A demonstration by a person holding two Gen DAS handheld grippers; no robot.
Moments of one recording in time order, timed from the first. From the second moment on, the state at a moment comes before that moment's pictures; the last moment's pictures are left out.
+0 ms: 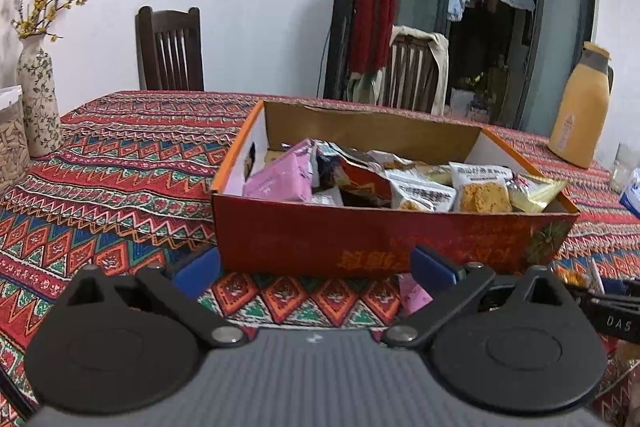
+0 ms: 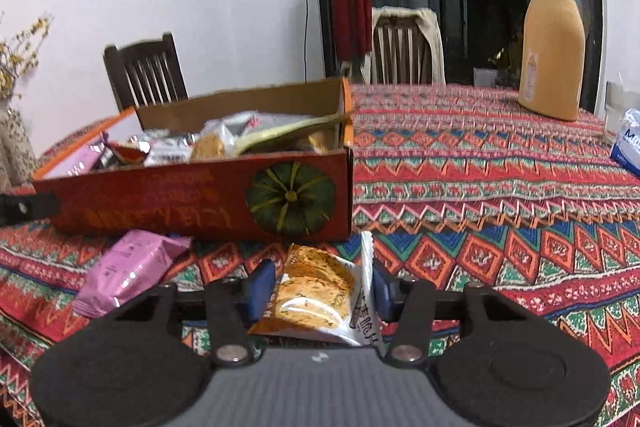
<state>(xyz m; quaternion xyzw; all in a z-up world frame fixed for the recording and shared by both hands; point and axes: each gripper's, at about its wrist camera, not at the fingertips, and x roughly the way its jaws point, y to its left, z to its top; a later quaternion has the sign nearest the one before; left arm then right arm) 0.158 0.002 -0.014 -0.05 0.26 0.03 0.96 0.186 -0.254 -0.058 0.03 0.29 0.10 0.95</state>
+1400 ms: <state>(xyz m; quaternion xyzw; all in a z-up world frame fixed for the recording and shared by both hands) 0.167 -0.083 -0.028 0.00 0.33 -0.05 0.94 0.162 -0.269 -0.045 0.06 0.22 0.10 0.97</state>
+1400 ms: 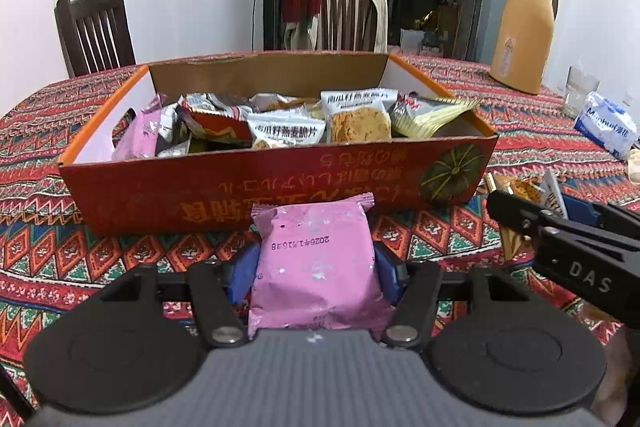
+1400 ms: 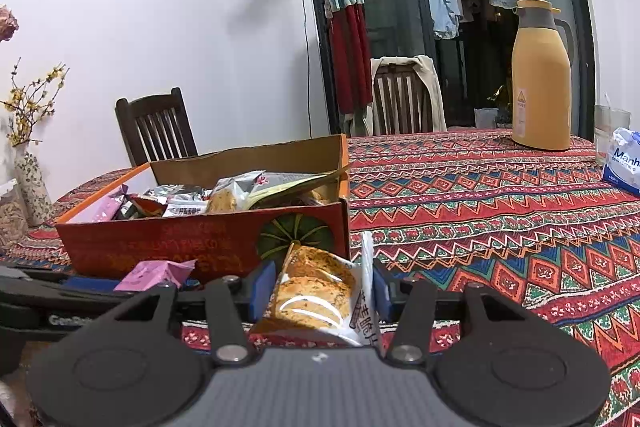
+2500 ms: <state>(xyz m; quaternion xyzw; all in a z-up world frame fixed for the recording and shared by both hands) 0.210 -0.019 0.076 -0.06 0.19 -0.01 0.98 0.210 -0.214 0.035 0.02 0.12 0.10 0.99</state>
